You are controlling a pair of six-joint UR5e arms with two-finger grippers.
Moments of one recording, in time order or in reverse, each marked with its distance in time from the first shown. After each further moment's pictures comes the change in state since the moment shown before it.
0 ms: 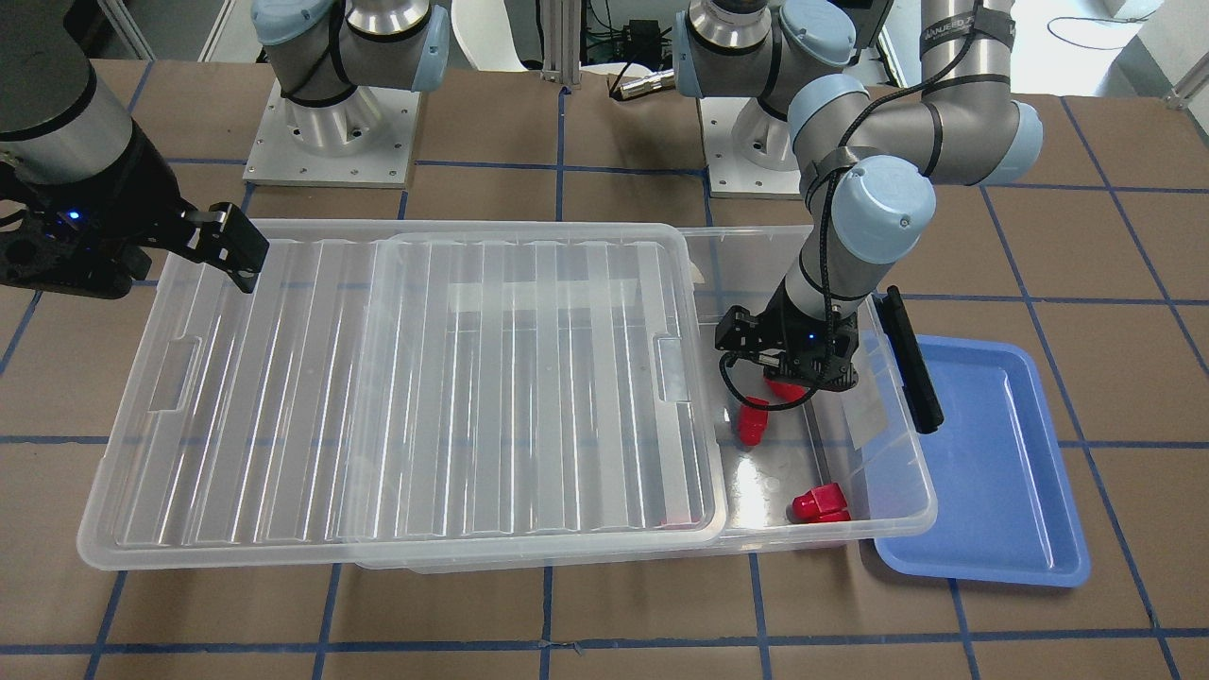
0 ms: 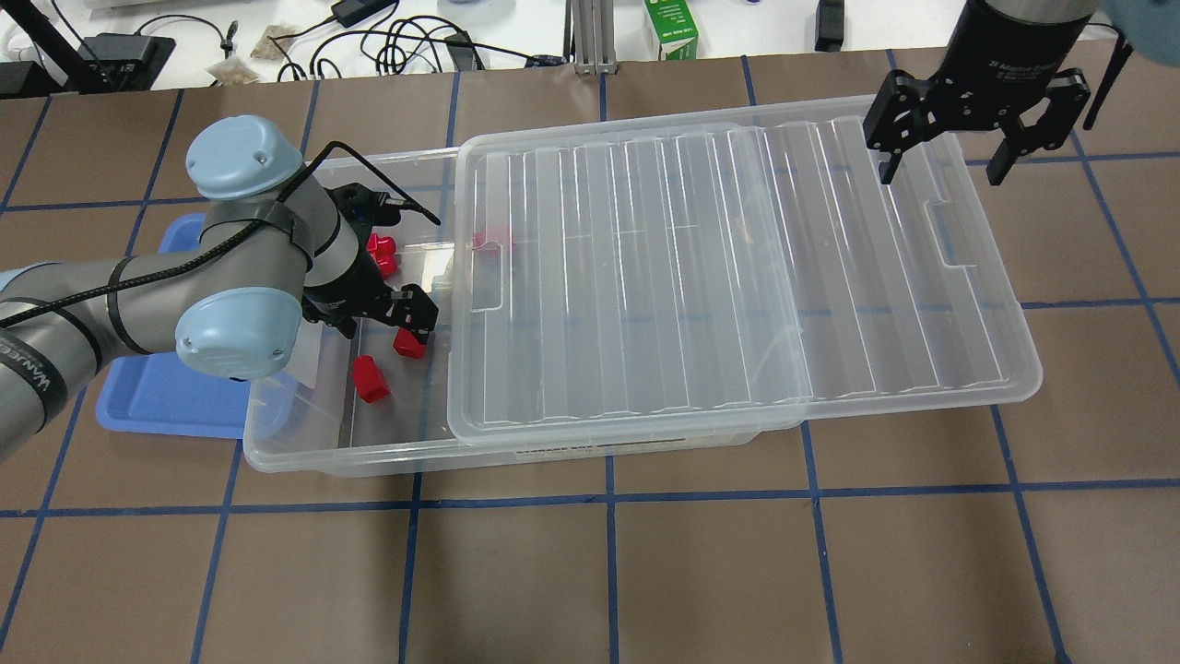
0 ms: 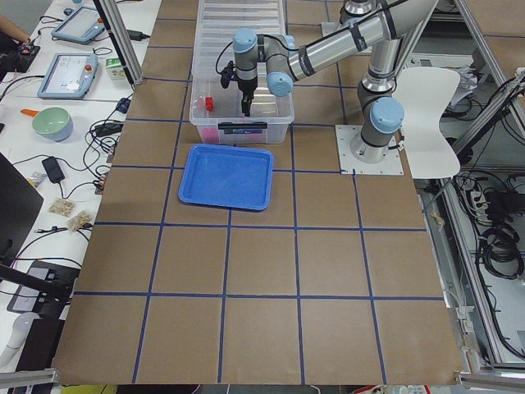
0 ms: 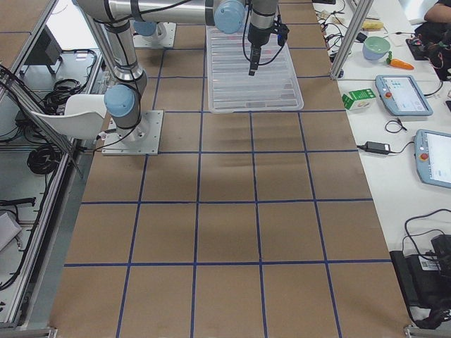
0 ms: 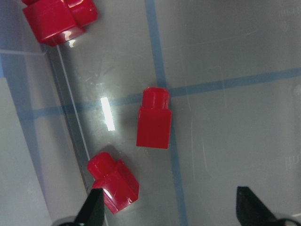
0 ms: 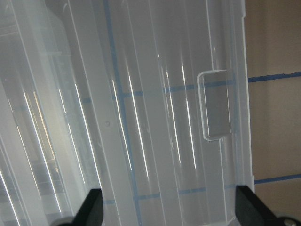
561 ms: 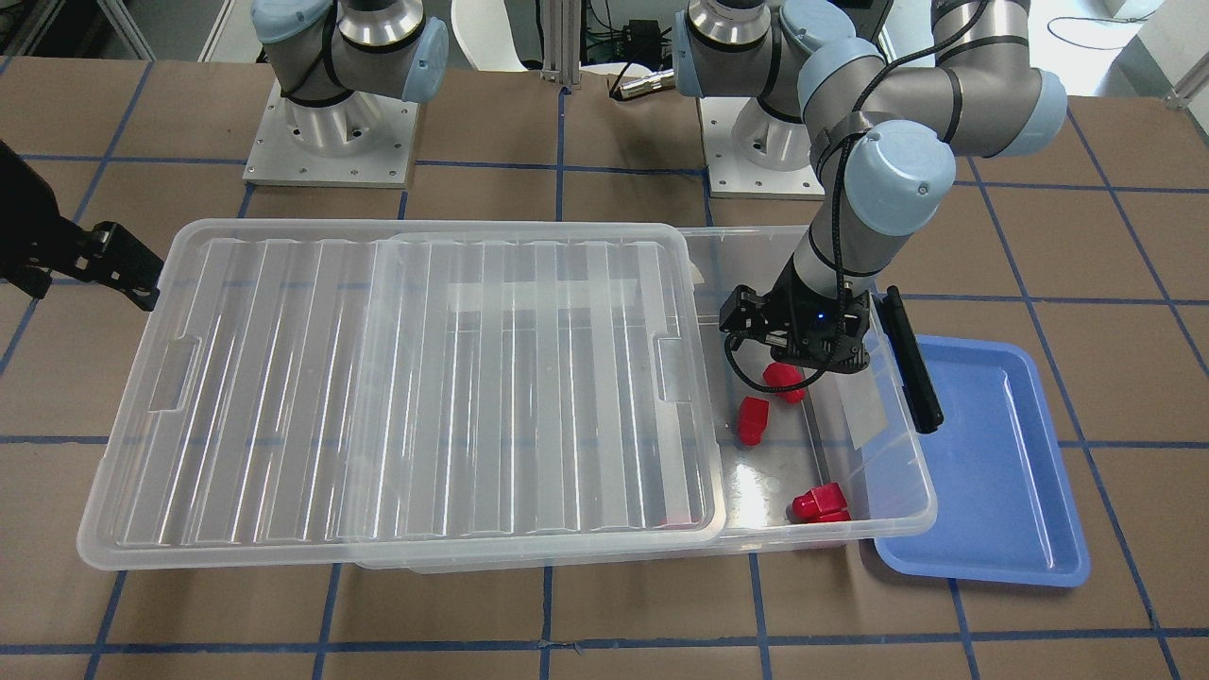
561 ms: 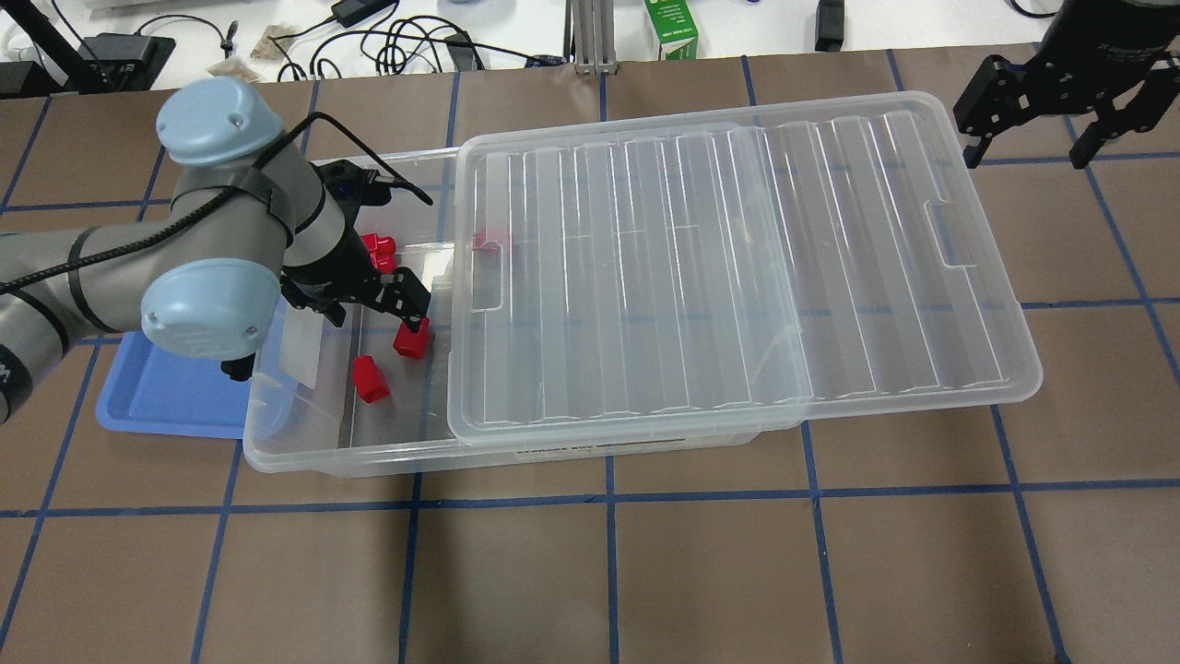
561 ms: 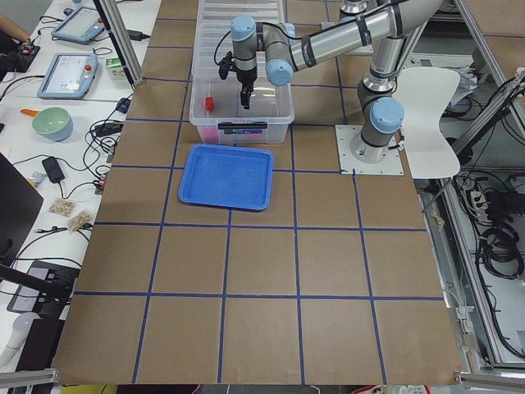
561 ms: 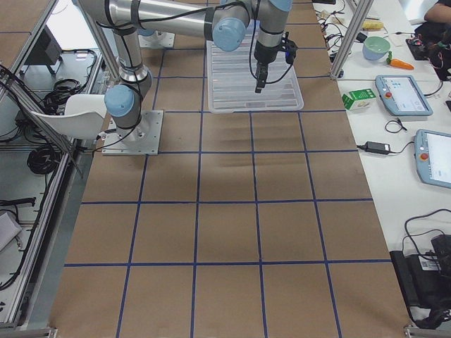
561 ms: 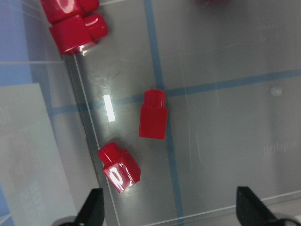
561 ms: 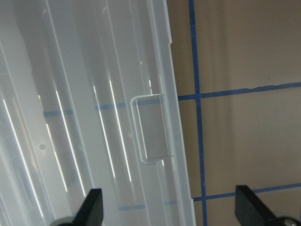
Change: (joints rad) left arm -0.006 0.050 0.032 -0.081 0.002 -0.001; right arm -0.127 0.022 -0.013 -0.024 -0.009 -0.118
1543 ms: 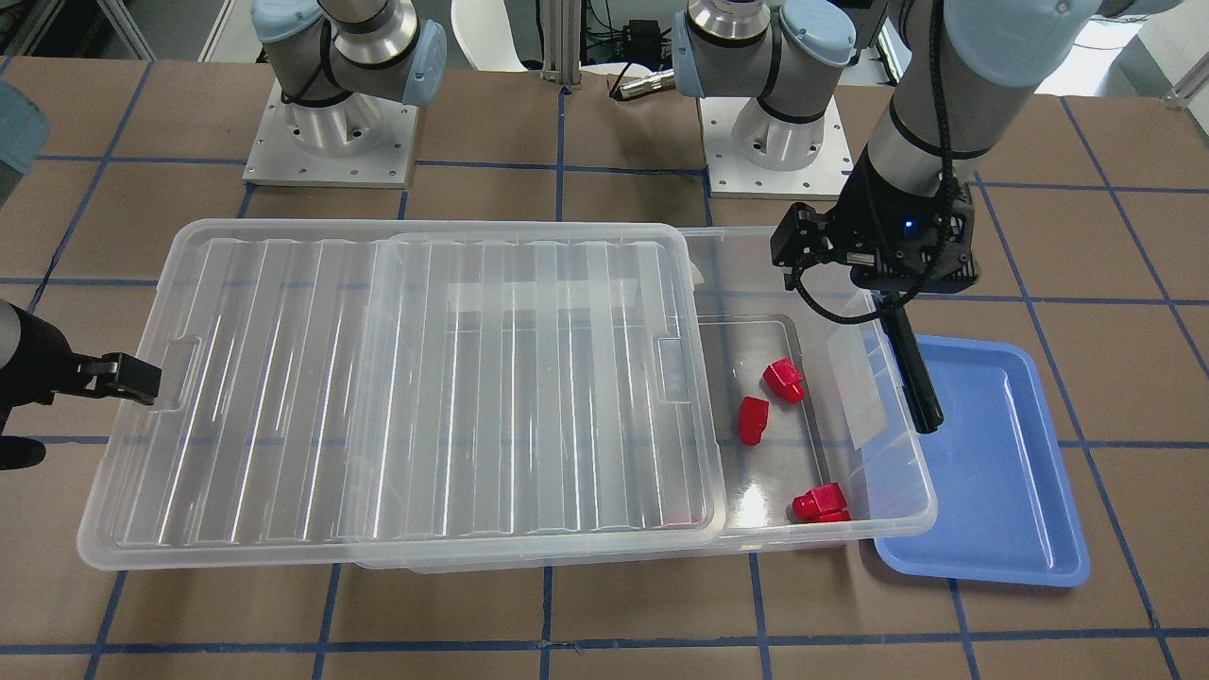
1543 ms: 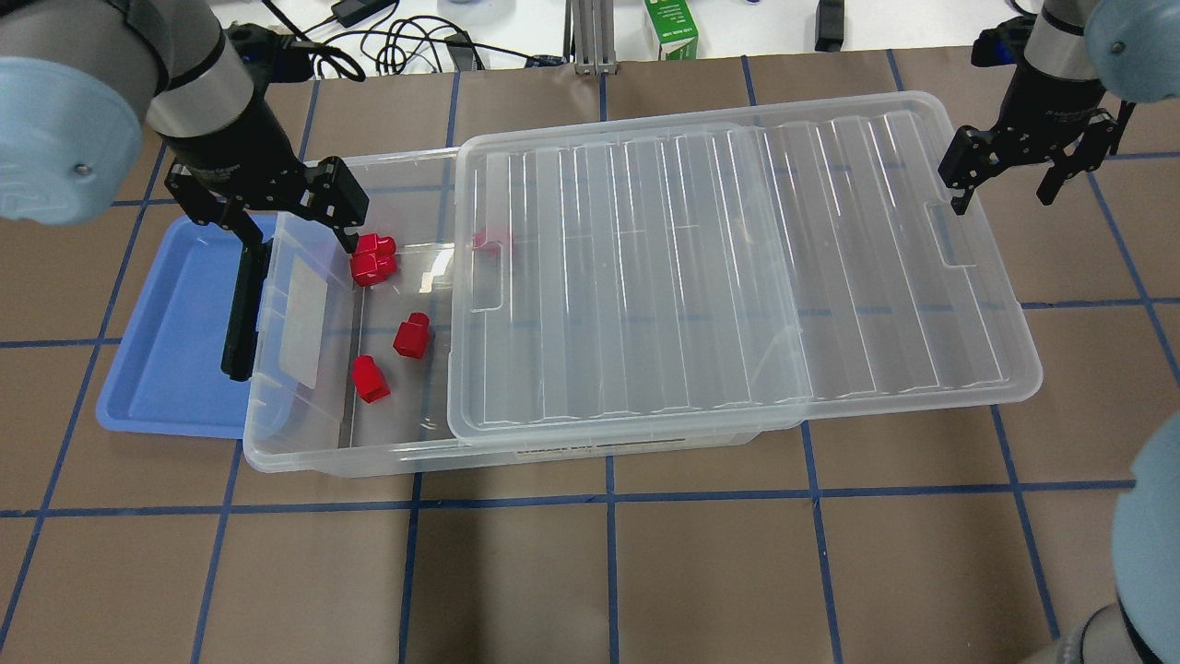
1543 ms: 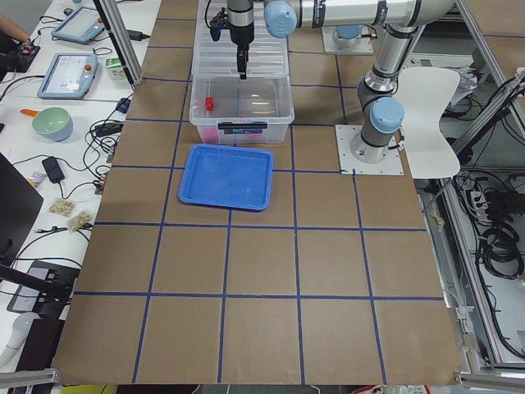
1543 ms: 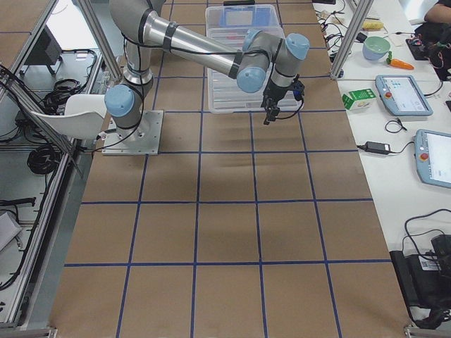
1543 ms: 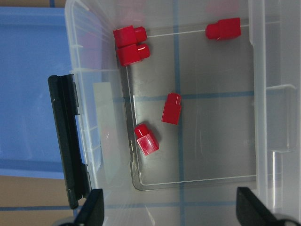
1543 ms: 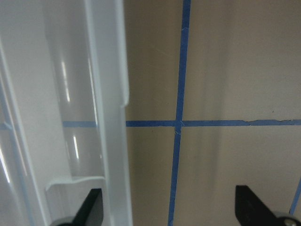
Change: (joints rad) left arm 0.001 0.077 0.323 -0.425 0.063 -0.082; right arm -0.054 0.210 0.028 -0.149 -0.083 -0.184
